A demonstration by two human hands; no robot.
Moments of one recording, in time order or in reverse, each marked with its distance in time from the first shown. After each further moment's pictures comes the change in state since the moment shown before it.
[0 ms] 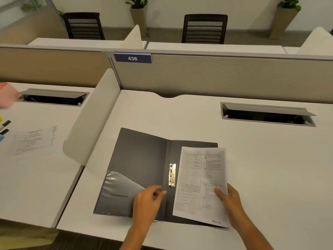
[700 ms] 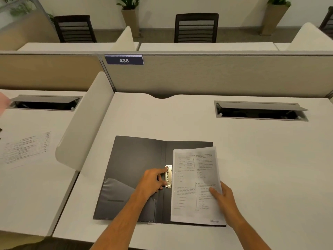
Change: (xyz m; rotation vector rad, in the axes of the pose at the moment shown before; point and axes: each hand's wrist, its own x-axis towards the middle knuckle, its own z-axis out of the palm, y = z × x) left_hand 0.091 0.035 -0.001 -0.053 -0.420 -0.044; right_hand 0.001 0.007 0.002 -0.063 -0.034 -0.034
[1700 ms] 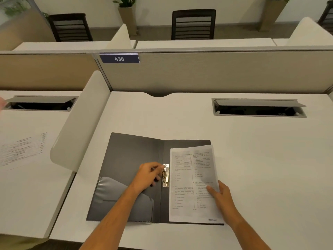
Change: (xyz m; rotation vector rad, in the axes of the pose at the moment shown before) left_hand 0.012 0.005 -0.015 -0.251 0.053 0.030; right_hand 0.001 0.000 -0.001 -0.013 -0.004 0.005
